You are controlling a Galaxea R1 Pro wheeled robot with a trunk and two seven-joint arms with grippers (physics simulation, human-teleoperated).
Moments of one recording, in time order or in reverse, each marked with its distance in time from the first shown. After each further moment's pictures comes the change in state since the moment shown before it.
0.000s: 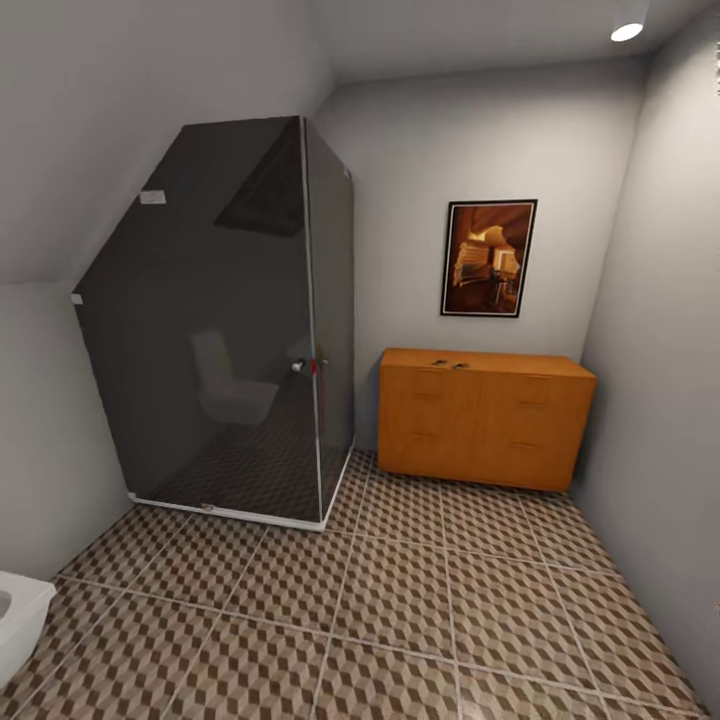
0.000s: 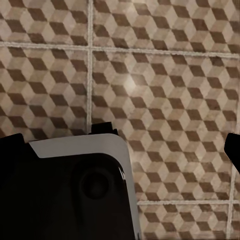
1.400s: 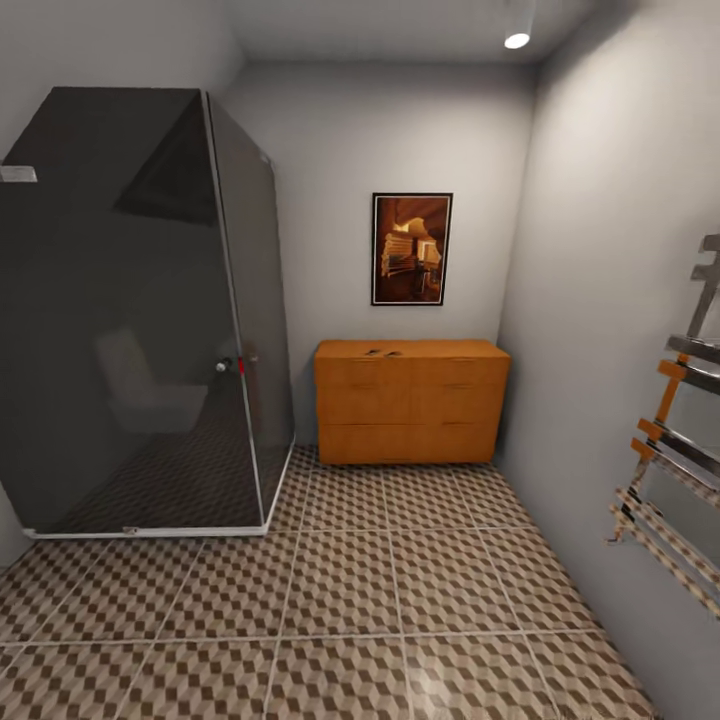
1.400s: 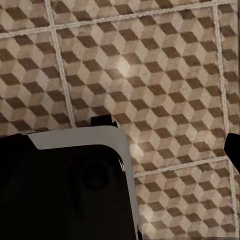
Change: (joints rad) left arm -0.001 0.000 0.000 -0.001 0.000 0.000 0.000; right arm 0.000 0.001 0.000 0.000 -0.003 0.000 0.000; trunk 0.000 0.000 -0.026
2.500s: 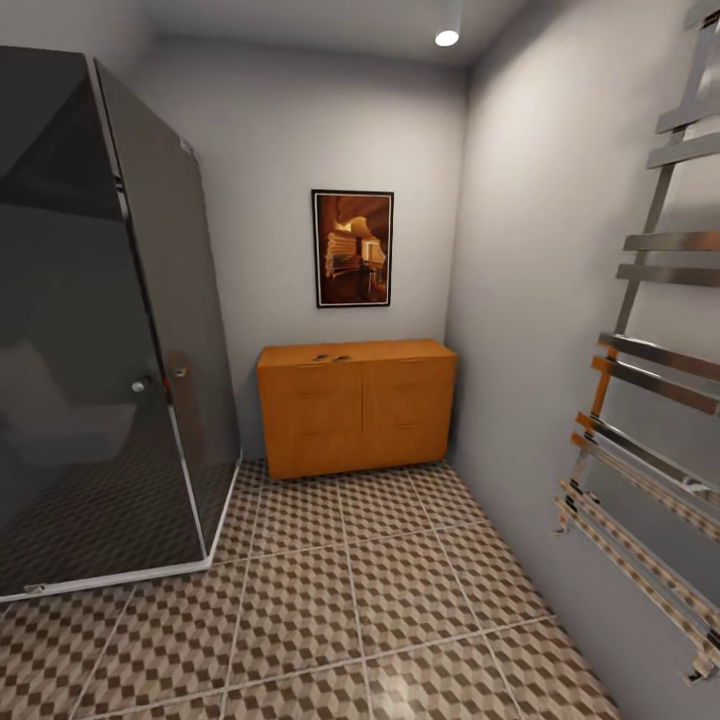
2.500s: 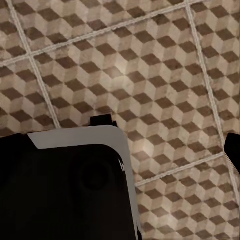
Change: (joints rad) left arm 0.001 0.004 -0.001 -0.001 -0.001 0.003 0.000; right arm 0.000 0.000 0.000 0.000 0.002 0.000 0.000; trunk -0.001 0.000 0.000
